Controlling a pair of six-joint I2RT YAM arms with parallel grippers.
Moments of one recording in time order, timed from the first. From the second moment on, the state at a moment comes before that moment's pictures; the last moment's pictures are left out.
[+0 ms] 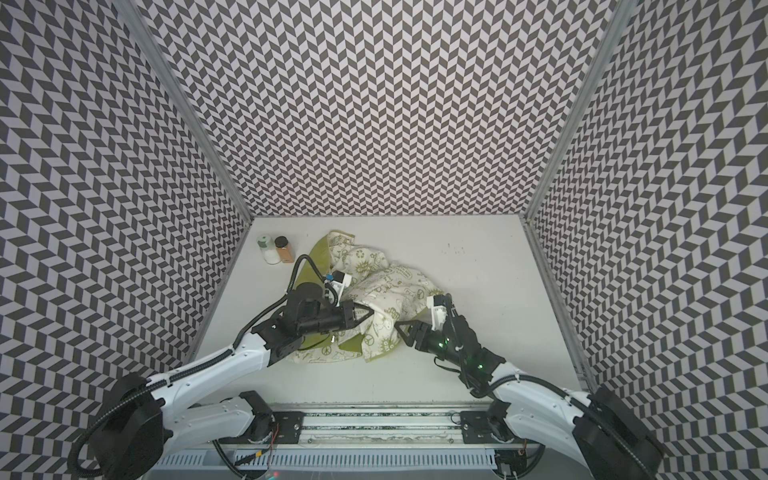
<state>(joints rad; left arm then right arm) -0.68 1.14 0.62 0.09 0.43 -0.87 0.75 1.00 0.24 0.43 -0.21 1.06</state>
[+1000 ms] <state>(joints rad) -1.14 0.84 0.83 -0.30 -0.28 -0.42 0.72 1.28 1.11 -0.52 0.13 0.62</state>
